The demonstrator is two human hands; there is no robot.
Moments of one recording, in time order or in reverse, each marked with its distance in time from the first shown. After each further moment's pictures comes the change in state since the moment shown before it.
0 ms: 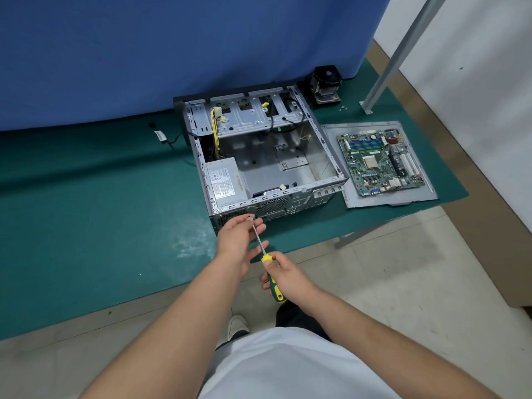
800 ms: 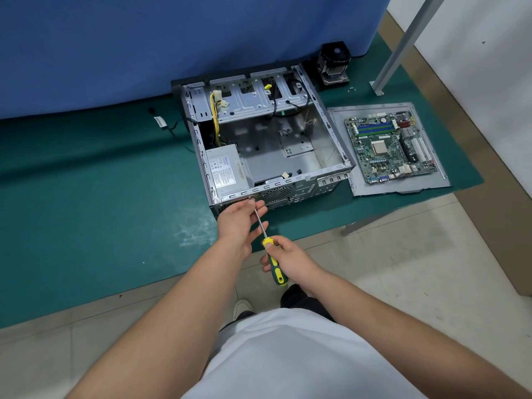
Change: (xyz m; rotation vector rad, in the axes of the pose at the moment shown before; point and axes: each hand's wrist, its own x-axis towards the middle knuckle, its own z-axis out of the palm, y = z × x) left_hand 0.022 0.005 0.002 -0.009 0.054 0.032; right_hand 0.008 -0.018 -0.004 0.131 -0.031 0.044
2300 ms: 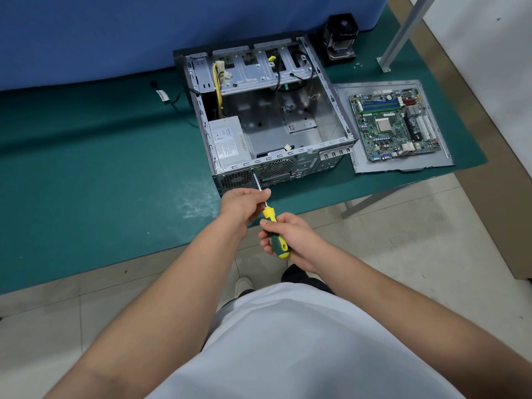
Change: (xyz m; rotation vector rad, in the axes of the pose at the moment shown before) left_hand -0.023 -0.012 -0.008 0.291 -0.024 0.007; right_hand -0.019 0.007 -0.002 0.414 -0.089 0.084
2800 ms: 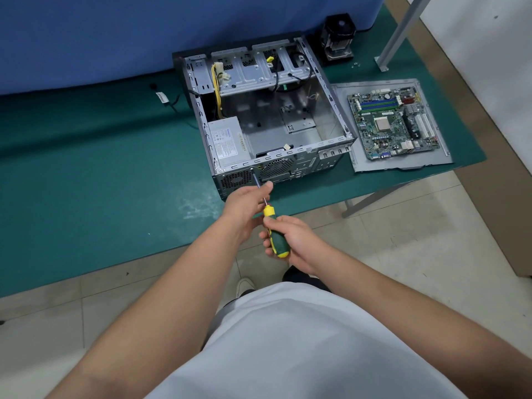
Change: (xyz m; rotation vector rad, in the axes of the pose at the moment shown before) left_hand -0.011 0.001 0.002 -0.061 -0.093 -0.034; right_hand -0.009 0.001 0.005 0.071 -0.016 0.016
